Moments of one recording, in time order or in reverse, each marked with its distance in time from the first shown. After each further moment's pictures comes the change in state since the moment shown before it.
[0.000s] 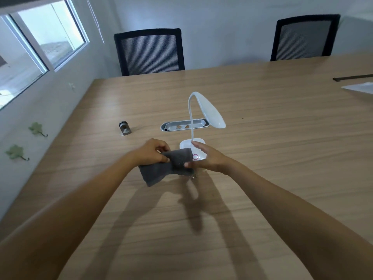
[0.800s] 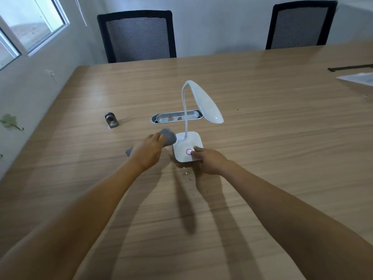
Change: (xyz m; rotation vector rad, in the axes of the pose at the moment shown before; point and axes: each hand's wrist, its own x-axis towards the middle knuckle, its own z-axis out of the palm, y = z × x) left_hand 0.023 -0.021 0.044 0.729 0.276 0.170; right_hand 0.014 0.032 0.002 -0.770 -0.096 0.032
